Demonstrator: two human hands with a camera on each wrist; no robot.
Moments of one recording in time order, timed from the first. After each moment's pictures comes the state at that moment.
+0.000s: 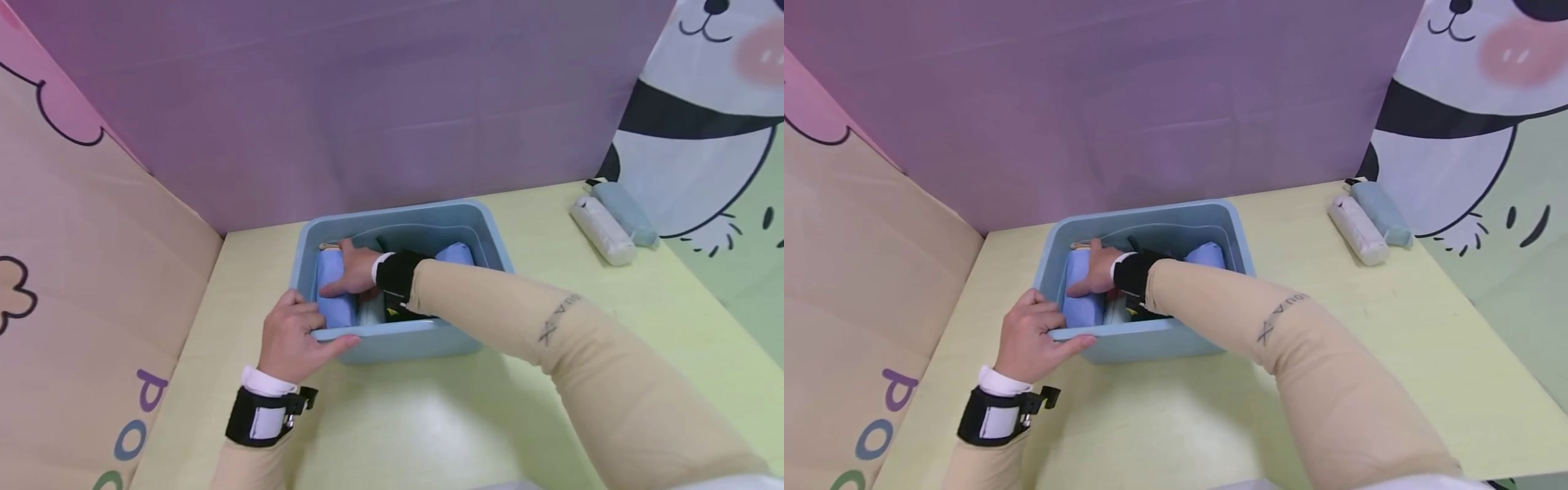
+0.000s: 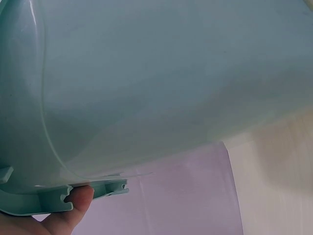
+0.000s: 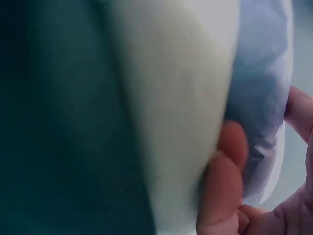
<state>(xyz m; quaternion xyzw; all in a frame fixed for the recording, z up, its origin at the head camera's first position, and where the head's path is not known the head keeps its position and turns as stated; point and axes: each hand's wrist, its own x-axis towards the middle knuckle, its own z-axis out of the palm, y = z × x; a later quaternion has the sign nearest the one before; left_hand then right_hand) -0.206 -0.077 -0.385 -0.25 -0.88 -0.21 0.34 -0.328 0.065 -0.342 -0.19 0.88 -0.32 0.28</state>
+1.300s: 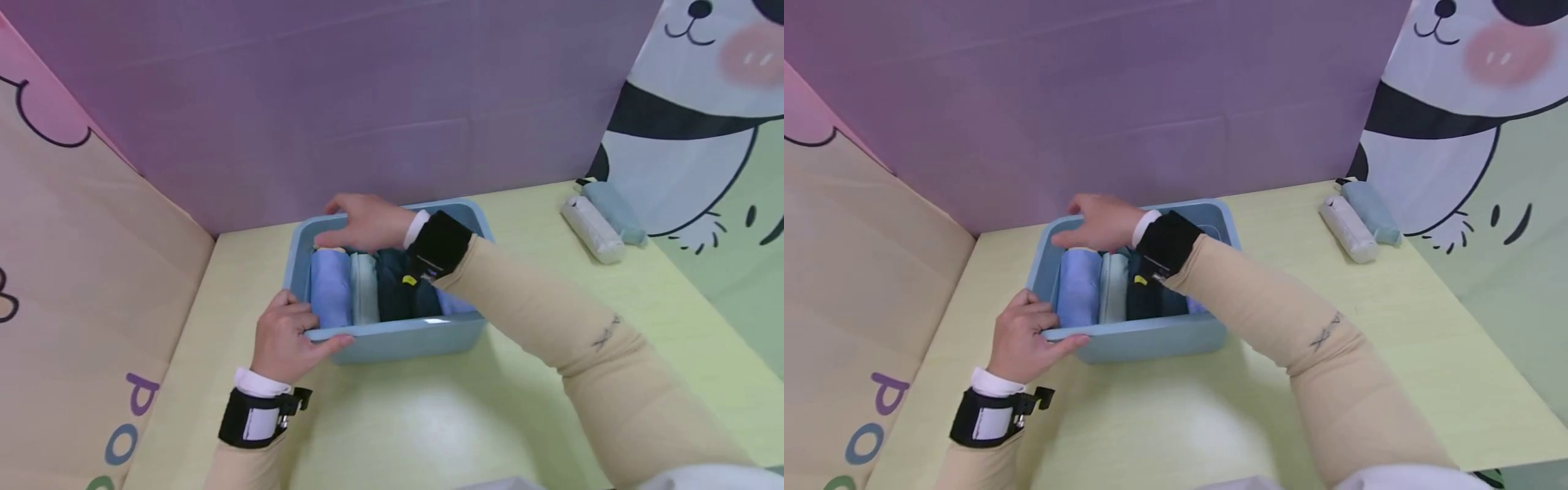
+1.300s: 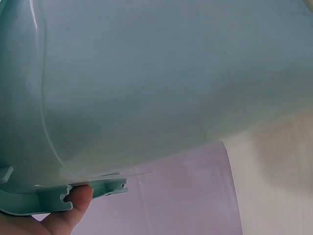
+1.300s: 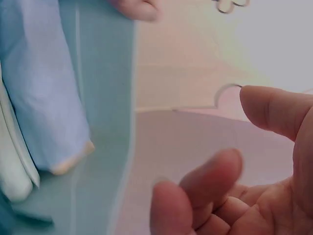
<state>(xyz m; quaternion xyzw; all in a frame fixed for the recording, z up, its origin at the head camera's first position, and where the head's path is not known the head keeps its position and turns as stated) -0.209 -0.080 -0.387 -0.25 -0.88 -0.22 0.34 -0.326 0.106 -0.252 -0.31 0.88 -0.31 0.19</state>
